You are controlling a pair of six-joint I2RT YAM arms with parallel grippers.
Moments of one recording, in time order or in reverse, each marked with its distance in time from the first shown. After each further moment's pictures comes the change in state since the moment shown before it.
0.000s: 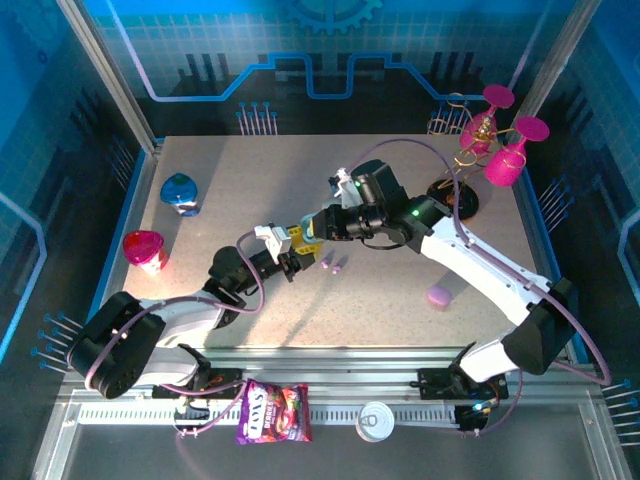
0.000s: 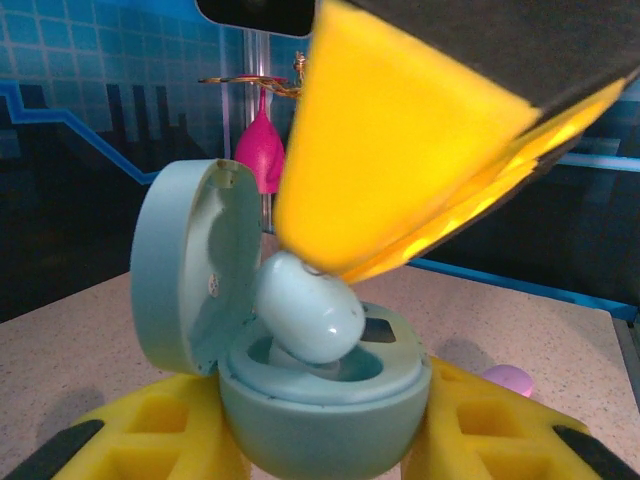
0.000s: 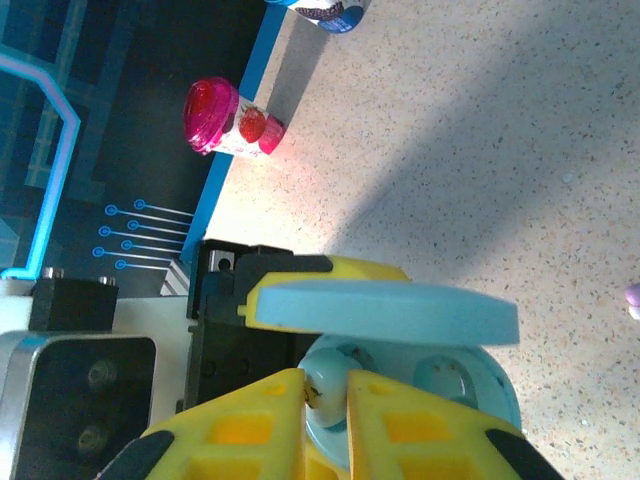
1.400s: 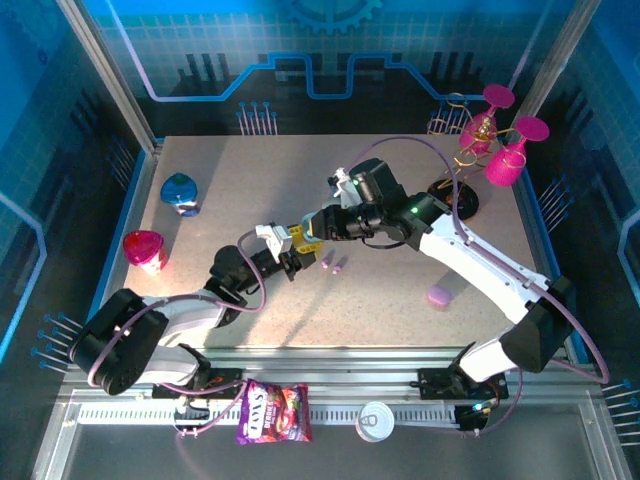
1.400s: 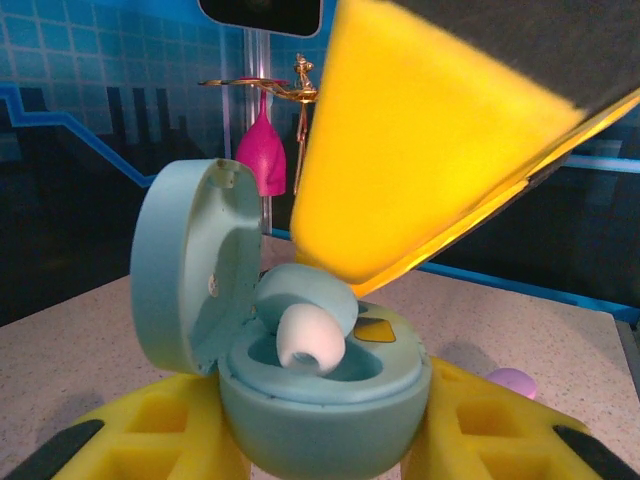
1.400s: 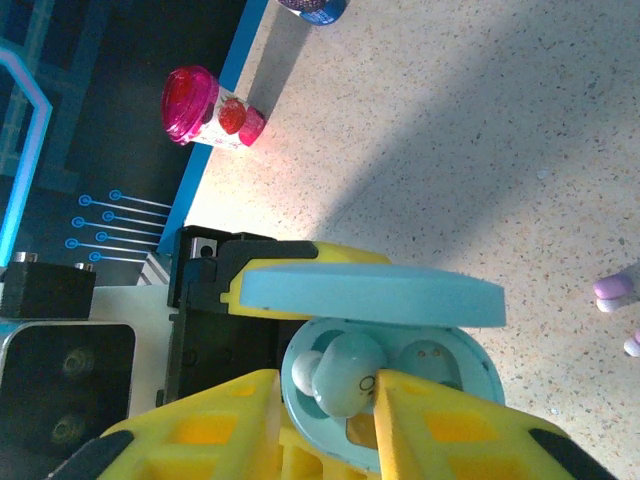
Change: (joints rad) left arm 0.000 0.023 0.008 0.020 0.000 0.000; right arm 0.003 0.007 0.023 -0.056 0.025 -0.045
